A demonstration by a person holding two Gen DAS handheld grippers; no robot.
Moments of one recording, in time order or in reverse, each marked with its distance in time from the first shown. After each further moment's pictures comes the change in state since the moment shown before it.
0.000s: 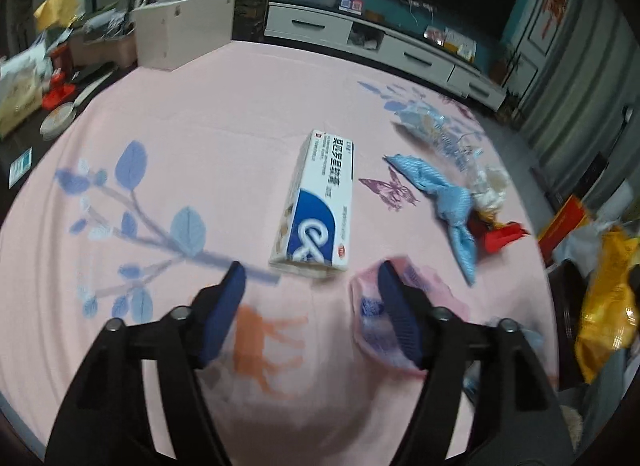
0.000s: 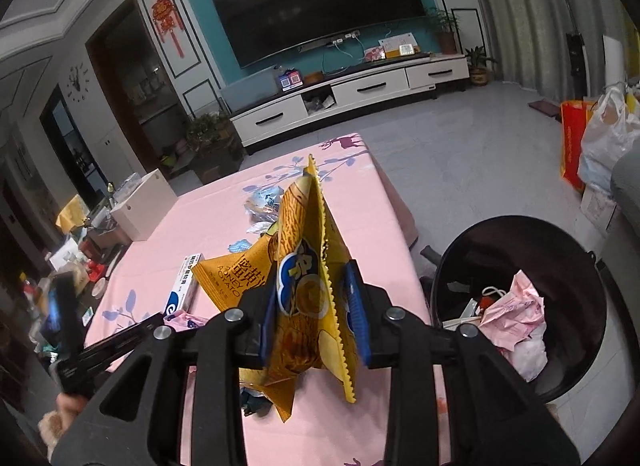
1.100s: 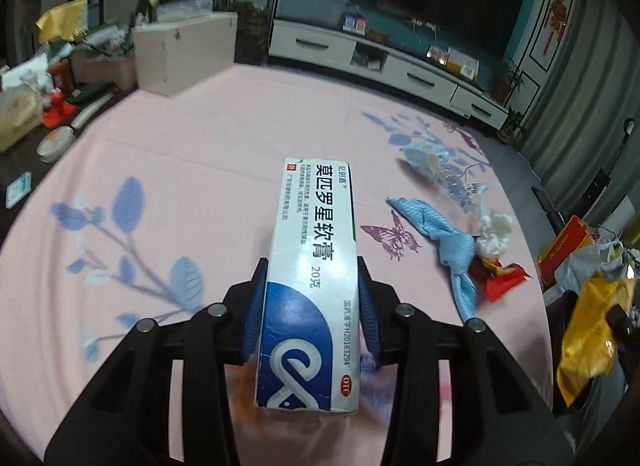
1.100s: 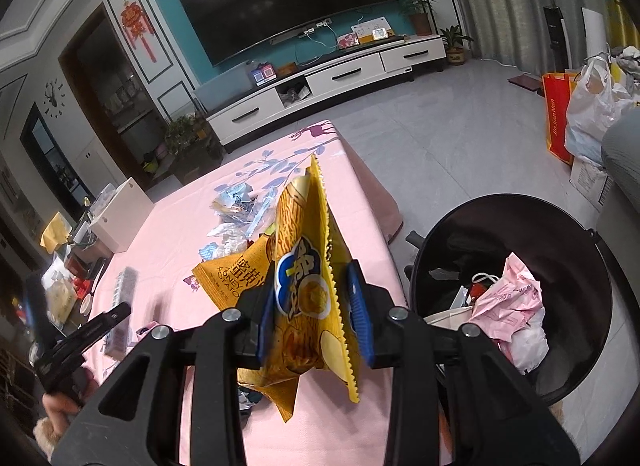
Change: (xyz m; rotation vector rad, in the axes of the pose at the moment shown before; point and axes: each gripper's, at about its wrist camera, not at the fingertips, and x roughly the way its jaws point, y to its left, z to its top) left arm -0.014 0.004 0.017 -0.037 -0.096 0.005; right arm 0.022 -0.027 0.002 0.083 0.030 -0.051
